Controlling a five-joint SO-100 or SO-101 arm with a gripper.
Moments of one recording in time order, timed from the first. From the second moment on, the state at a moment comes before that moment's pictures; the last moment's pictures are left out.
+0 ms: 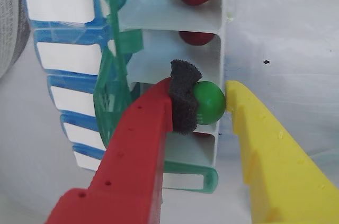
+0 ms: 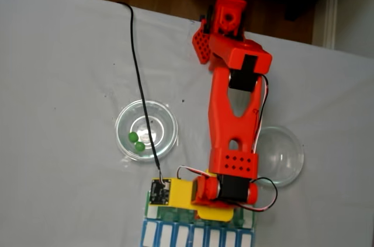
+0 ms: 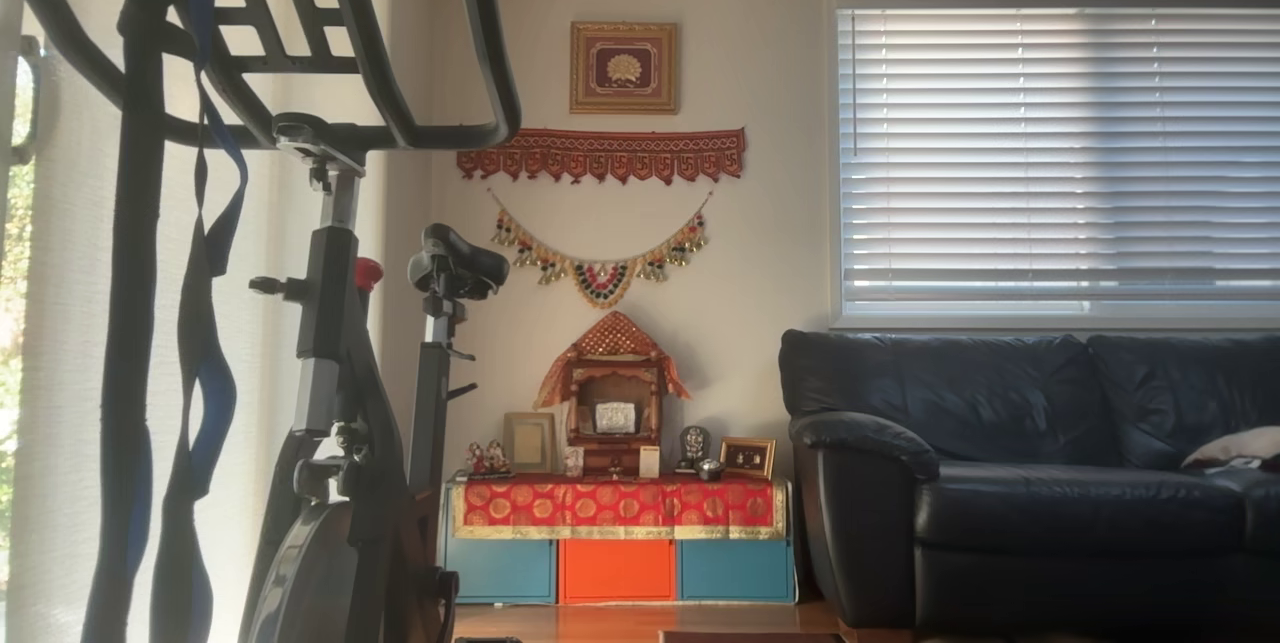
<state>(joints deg) -2.4 77.9 58.8 79.8 0.8</state>
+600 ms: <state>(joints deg) -1.5 74.0 57.7 70.8 4.0</state>
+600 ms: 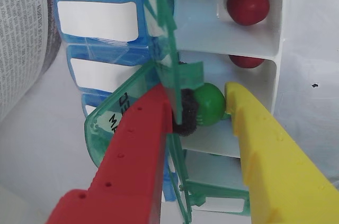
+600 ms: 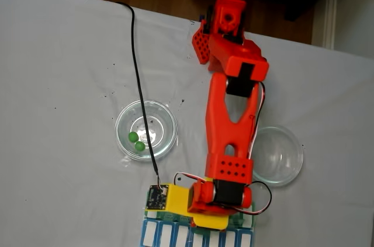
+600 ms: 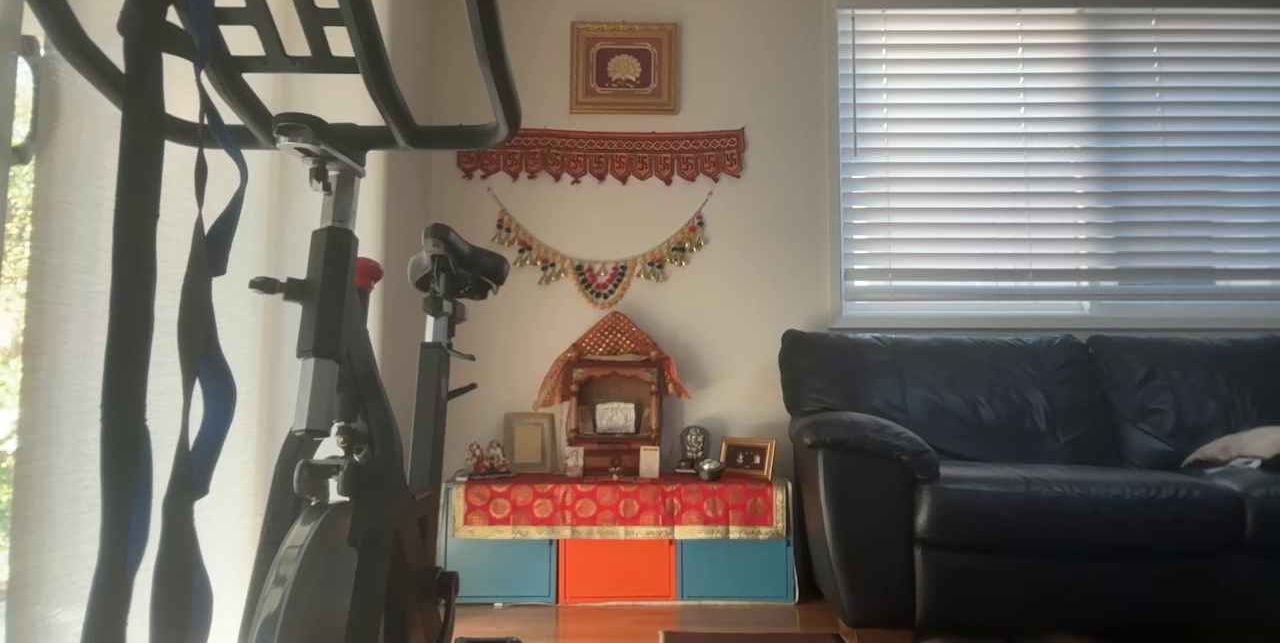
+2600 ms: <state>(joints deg) 30.7 118.9 109.2 69.7 -48.5</state>
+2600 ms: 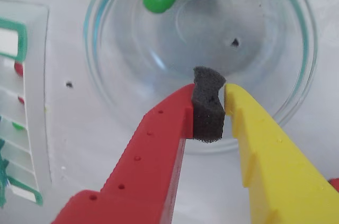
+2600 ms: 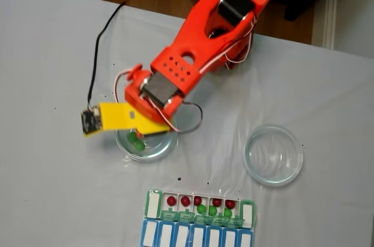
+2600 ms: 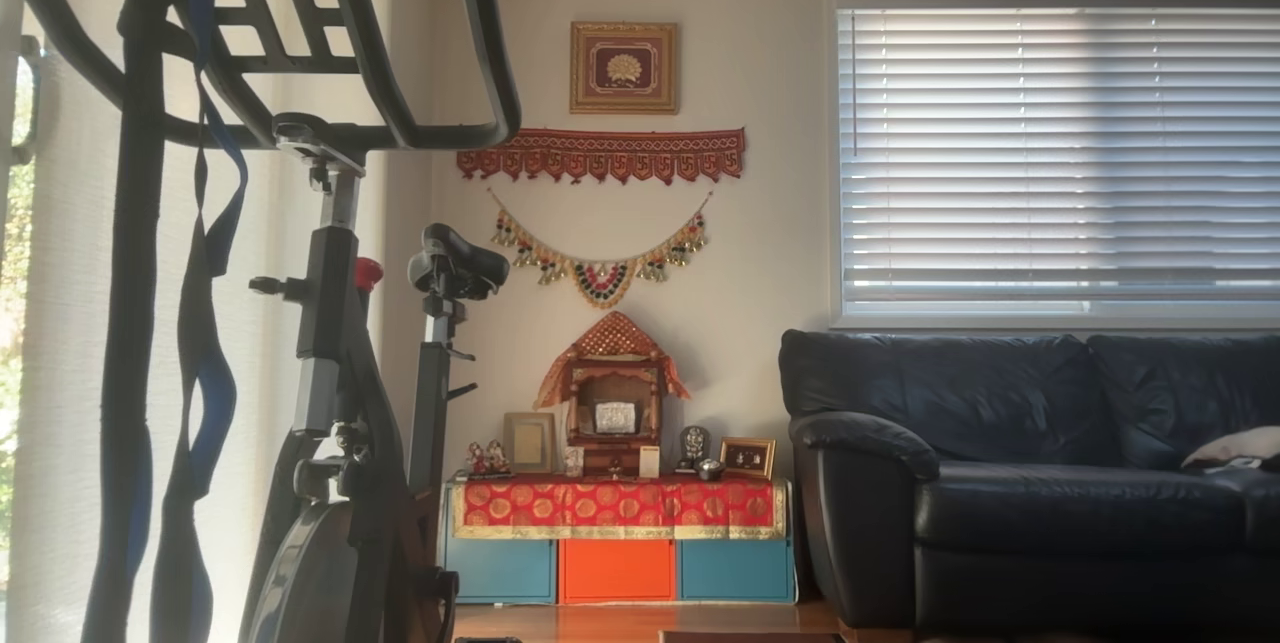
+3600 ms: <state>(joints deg) 27.2 111.8 117.6 50.4 -23.3</state>
